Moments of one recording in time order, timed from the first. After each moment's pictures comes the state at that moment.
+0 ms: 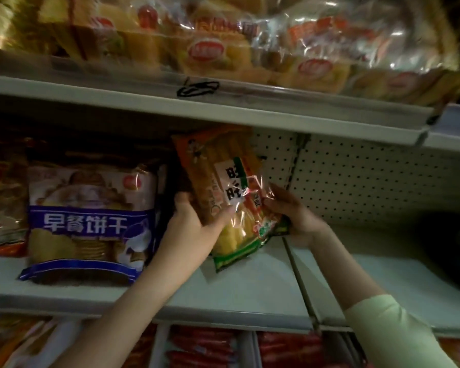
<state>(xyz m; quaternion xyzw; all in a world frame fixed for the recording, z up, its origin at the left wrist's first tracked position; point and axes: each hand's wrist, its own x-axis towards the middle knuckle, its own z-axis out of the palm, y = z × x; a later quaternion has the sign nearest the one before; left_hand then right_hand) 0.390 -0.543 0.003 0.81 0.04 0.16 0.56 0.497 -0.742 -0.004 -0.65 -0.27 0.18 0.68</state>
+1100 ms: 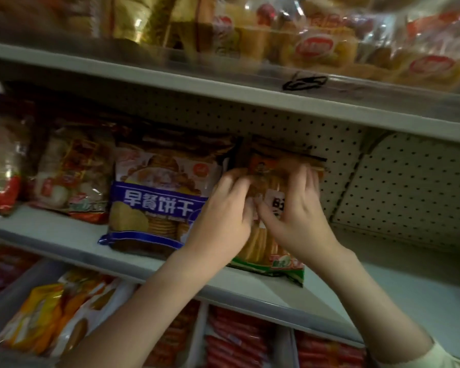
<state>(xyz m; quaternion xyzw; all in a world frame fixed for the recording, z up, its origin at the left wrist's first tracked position) 0.375 -0.499 -0.002 0.88 -0.08 0.37 0.28 0.423 -0.632 0.011 -0.82 -0.36 -0.37 0.27</state>
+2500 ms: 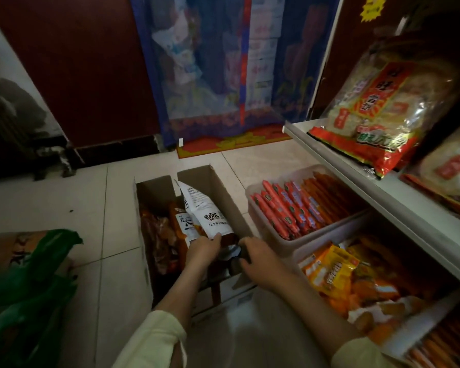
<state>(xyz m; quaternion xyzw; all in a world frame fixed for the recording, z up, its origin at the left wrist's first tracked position) 0.095 -0.065 -0.277 0.56 0.72 0.07 0.40 0.223 -0.153 -0.247 -0.69 -0.66 0.24 0.16</state>
